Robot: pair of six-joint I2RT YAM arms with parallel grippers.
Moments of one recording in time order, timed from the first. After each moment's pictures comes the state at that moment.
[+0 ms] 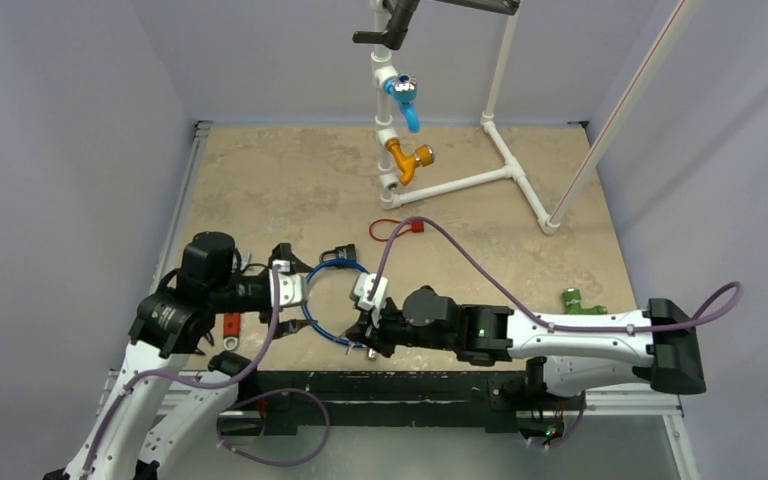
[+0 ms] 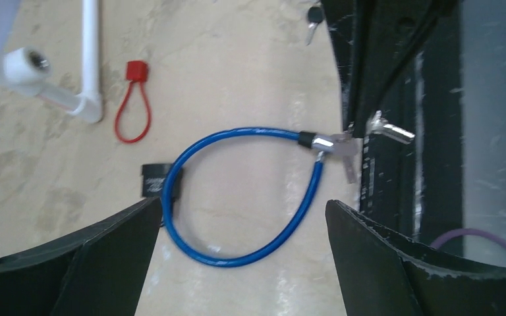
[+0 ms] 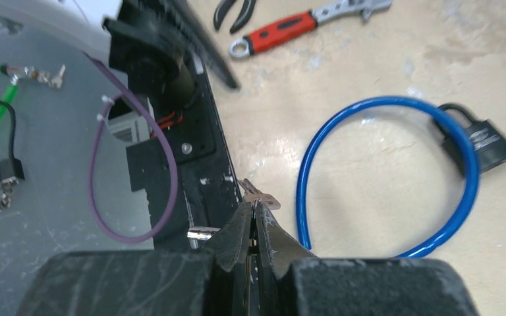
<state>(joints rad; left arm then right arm) -0.37 0.61 0.90 -0.93 0.73 0.80 1.38 1.20 0.78 0.06 0.05 0.17</state>
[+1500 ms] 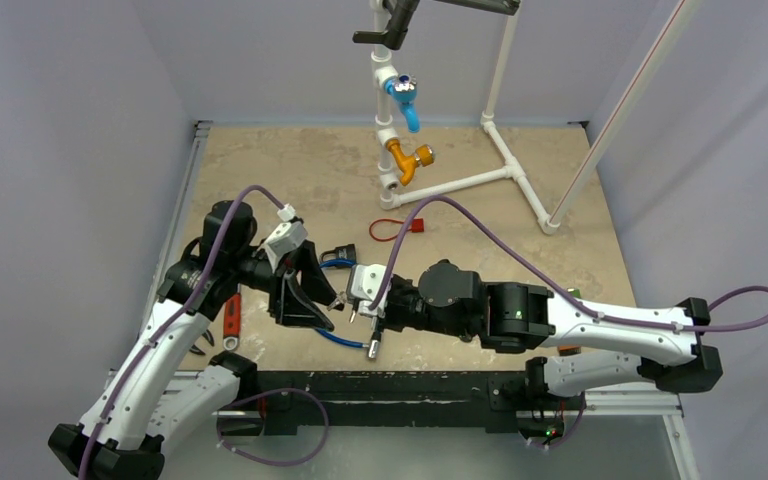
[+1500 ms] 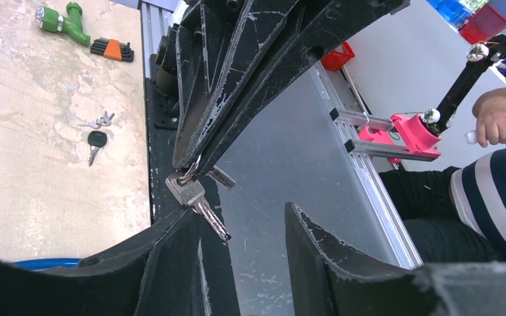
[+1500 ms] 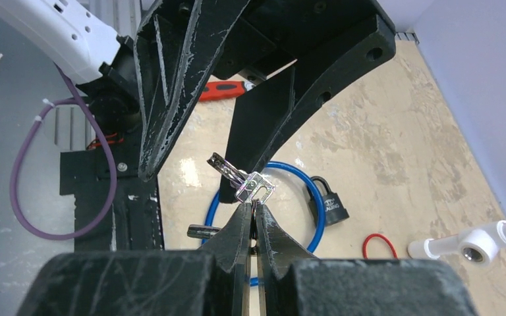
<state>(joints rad) -0.37 0.83 0.92 -0.63 1.46 0.07 1.42 1.14 1.19 -0.33 0.18 -0.23</state>
